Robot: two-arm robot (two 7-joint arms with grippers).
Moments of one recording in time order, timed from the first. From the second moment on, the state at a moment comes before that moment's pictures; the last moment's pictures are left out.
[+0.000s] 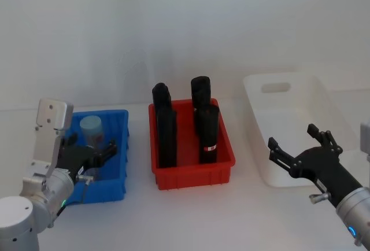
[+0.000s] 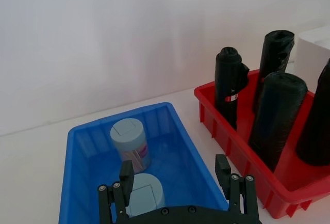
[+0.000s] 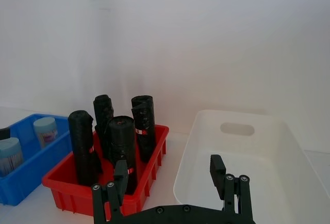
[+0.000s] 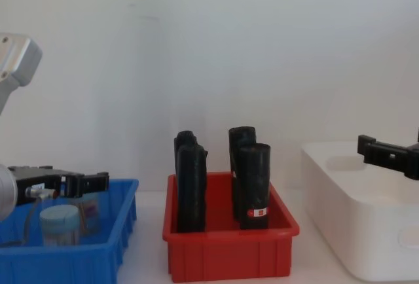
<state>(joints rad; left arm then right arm) -0.30 0.41 0.32 -1.47 -0.43 0.25 0.05 -0.01 0.34 -0.23 -1.77 0.29 0.03 0.07</state>
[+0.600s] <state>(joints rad) -0.35 0.40 0.30 -1.34 -0.43 0.29 0.01 -0.01 0.34 -0.23 -1.77 0.29 0.03 0.07</state>
